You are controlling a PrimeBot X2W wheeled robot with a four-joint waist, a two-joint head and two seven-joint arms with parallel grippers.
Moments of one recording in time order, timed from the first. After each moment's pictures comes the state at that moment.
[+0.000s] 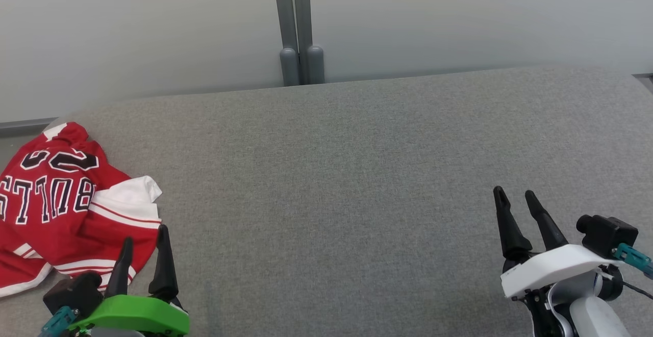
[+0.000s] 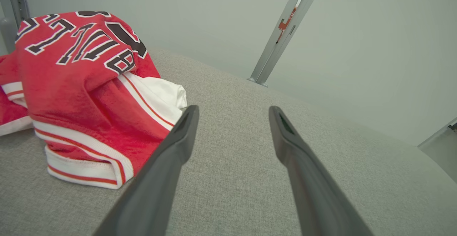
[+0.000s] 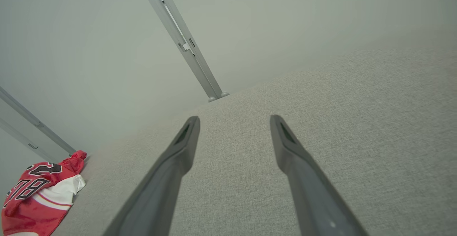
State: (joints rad) left arm 0.01 0.08 0.01 0.20 -0.53 -0.07 -0.12; right arm -0.06 -0.11 0.05 0.19 0.54 0.13 -0.12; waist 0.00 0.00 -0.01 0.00
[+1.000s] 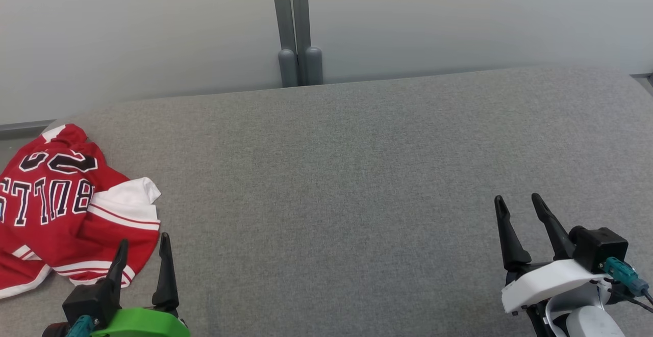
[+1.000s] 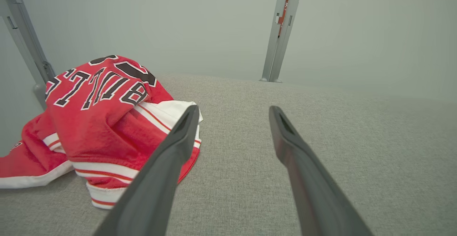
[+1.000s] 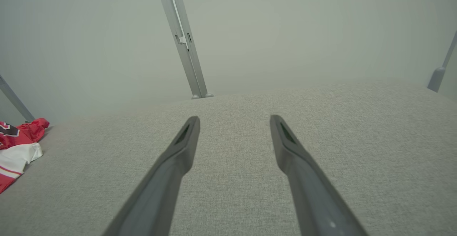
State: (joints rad) left arm 0.04 0.10 0.01 0.20 -0.26 -0.07 -0.20; right arm -0.03 -0.12 0.04 0.18 0.29 0.13 -0.20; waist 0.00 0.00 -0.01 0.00
